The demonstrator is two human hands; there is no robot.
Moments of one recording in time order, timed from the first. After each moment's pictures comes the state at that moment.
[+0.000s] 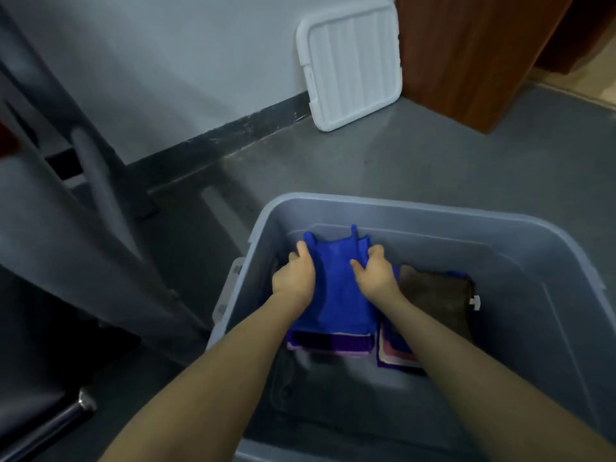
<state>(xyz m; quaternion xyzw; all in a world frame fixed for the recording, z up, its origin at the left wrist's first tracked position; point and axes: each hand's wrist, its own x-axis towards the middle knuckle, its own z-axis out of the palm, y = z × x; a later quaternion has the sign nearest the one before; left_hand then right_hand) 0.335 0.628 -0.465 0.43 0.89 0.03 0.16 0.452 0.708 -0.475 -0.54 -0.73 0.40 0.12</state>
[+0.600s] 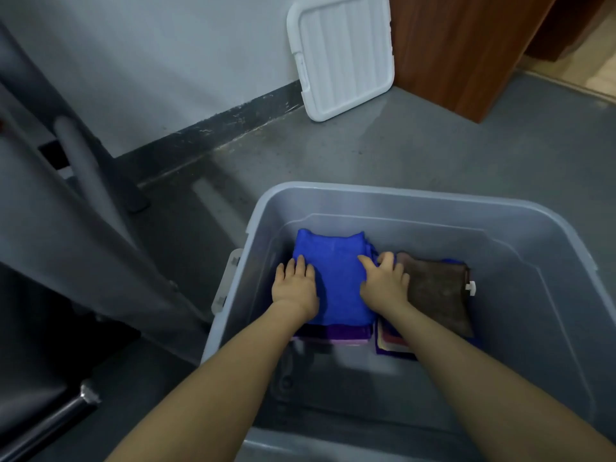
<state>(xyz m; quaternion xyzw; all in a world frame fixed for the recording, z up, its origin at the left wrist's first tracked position) 0.343 0.607 -0.489 0.53 0.81 -0.16 0.18 0.476 0.695 -0.505 -0.54 -0.82 0.19 -0.04</state>
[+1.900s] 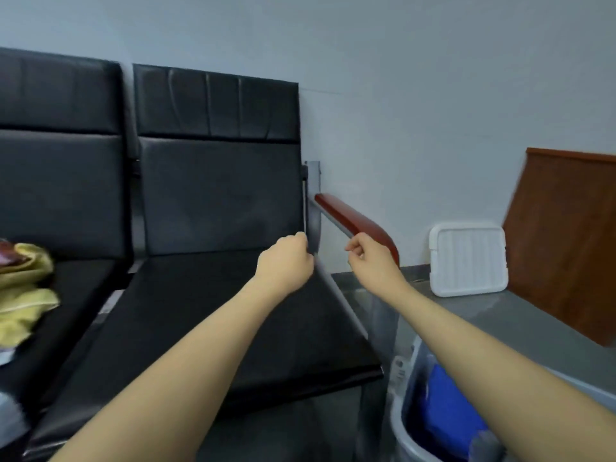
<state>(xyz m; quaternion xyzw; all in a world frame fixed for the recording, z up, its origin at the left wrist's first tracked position) 0.232 0.260 -0.139 0.34 0.90 0.25 -0.12 0.305 0.413 -0.157 -0.15 -0.90 0.29 0.30</state>
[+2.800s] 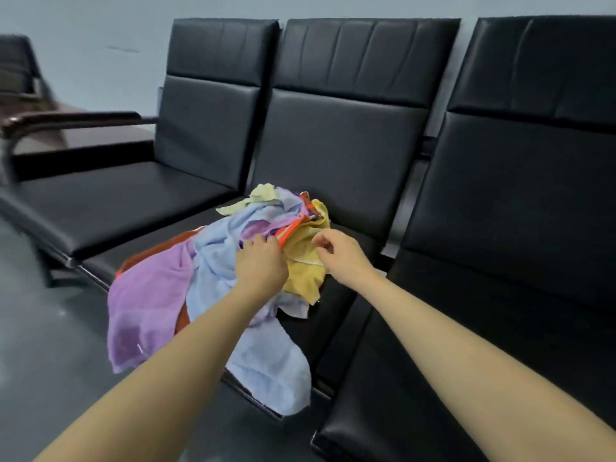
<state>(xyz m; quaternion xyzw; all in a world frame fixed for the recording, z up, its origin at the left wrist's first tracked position) 0.050 -0.143 -0.227 -0.14 0.97 0.10 -0.18 -0.004 0.002 -0.216 0.25 -0.90 0.35 0.05</state>
